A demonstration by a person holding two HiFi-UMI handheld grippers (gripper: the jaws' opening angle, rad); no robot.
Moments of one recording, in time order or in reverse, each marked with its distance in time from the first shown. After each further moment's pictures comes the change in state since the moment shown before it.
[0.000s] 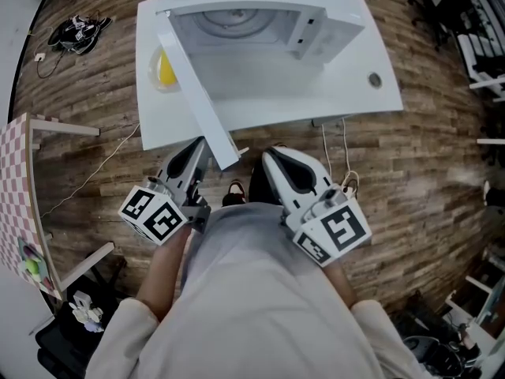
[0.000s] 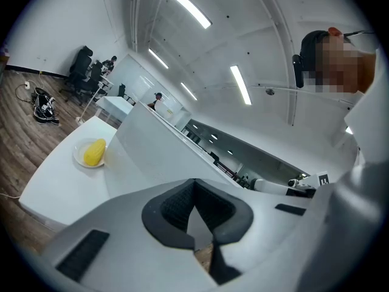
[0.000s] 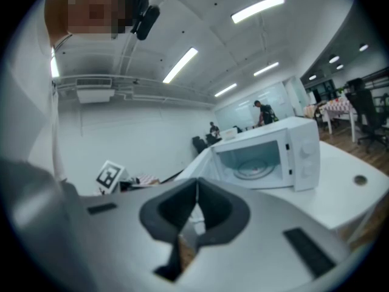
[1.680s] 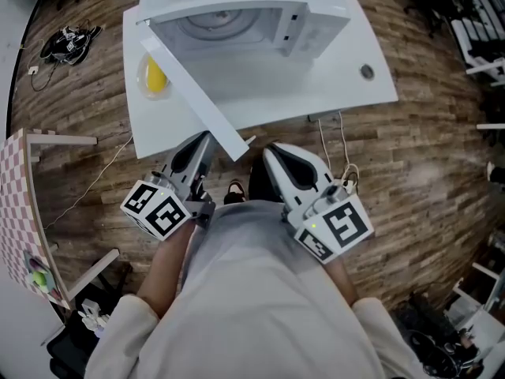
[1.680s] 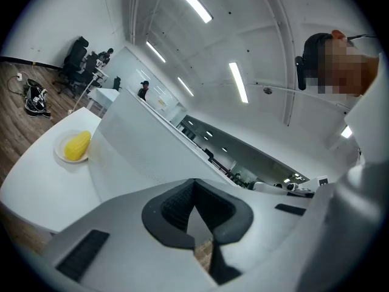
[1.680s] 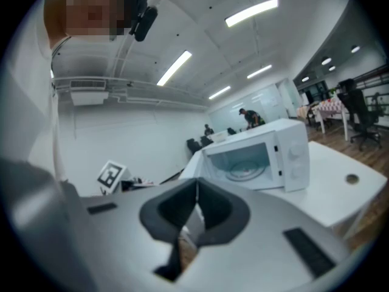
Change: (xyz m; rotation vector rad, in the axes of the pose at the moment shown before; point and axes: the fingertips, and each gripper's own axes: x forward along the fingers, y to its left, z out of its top) left arm 0.037 -0.016 -0.004 -0.016 0.043 -0.057; right arm -0.010 -0.025 0.006 0.027 -0.024 -0.051
